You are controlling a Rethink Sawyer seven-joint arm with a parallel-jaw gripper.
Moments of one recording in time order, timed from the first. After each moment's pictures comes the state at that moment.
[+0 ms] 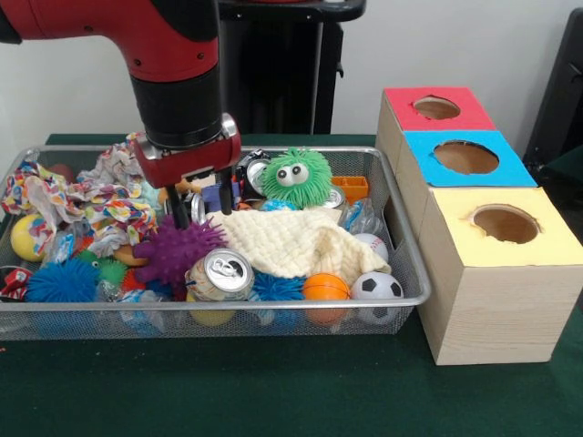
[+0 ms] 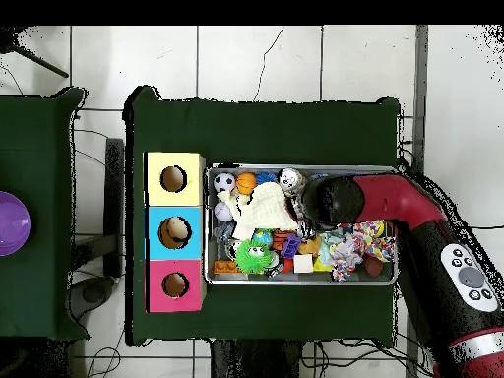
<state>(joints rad) -0.82 -0.53 0.66 1.53 -0.66 0.88 1.36</state>
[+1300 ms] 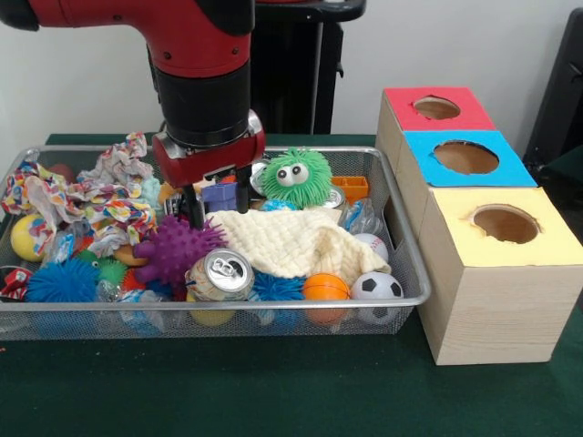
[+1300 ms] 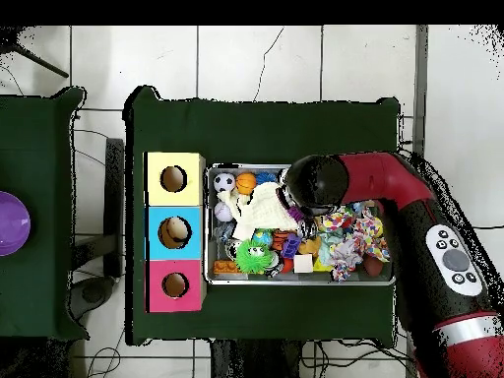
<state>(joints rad) -0.75 -0.54 0.66 1.45 -0.66 1.00 1.34</state>
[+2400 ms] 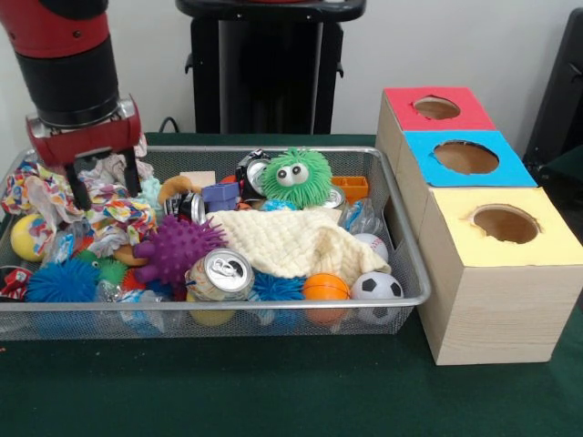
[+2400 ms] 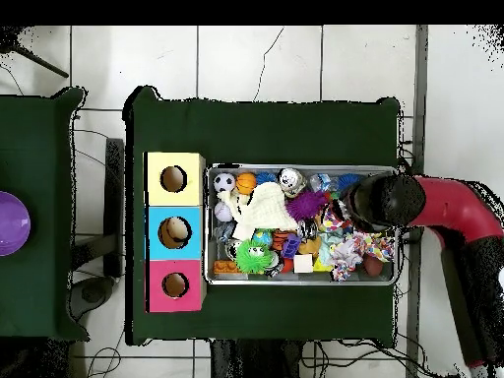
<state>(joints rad) -0.94 -0.56 0.66 1.47 -0.66 1.00 1.25</state>
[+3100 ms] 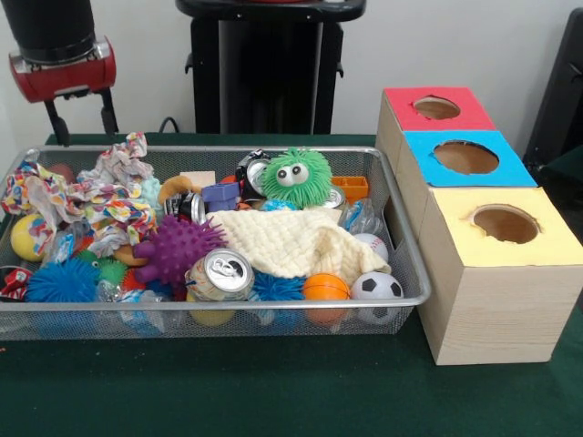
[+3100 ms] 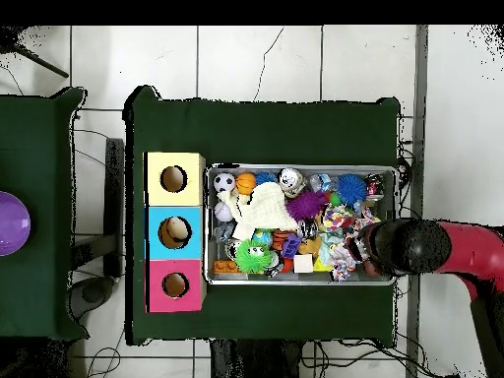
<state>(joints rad) -1.07 -0.71 0.66 1.70 -0.66 0.95 1.25</state>
